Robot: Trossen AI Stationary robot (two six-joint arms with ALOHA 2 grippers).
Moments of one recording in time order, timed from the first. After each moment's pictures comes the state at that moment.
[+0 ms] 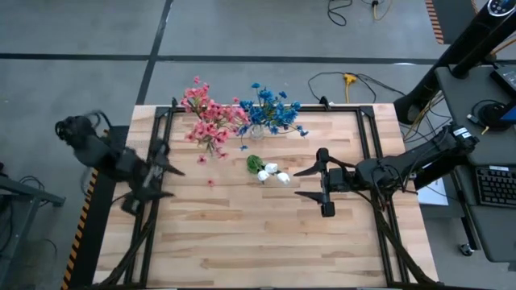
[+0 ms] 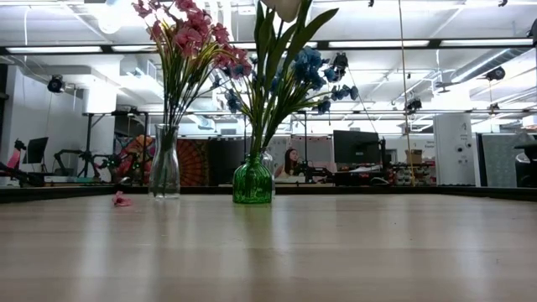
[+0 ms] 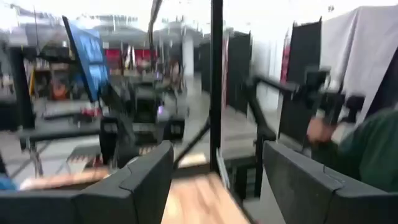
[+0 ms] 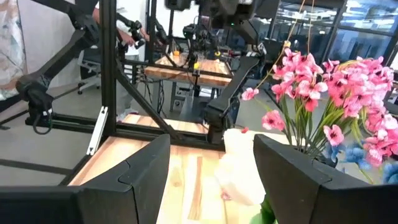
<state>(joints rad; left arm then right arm) -0.64 0.70 1.01 -0.22 -0.35 0.01 0.36 1.07 0.76 0.31 0.32 -0.13</state>
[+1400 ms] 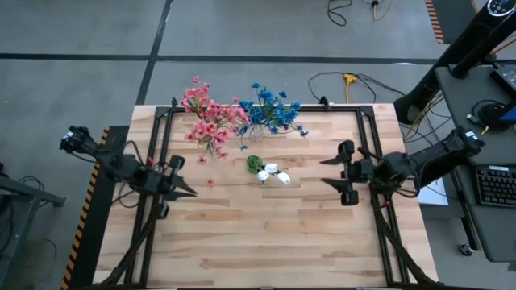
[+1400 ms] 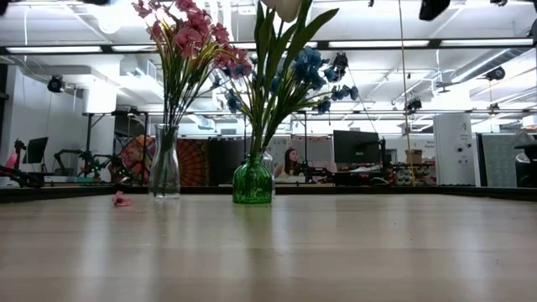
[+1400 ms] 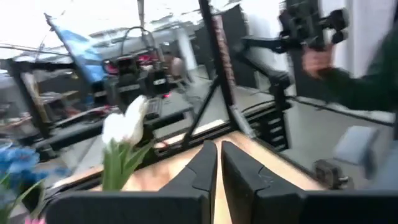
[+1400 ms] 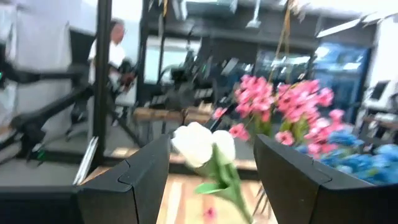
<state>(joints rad) -0.52 0.46 0.44 0.07 -0.21 0.26 0.34 0.70 0.39 0.55 0.32 -0.19</state>
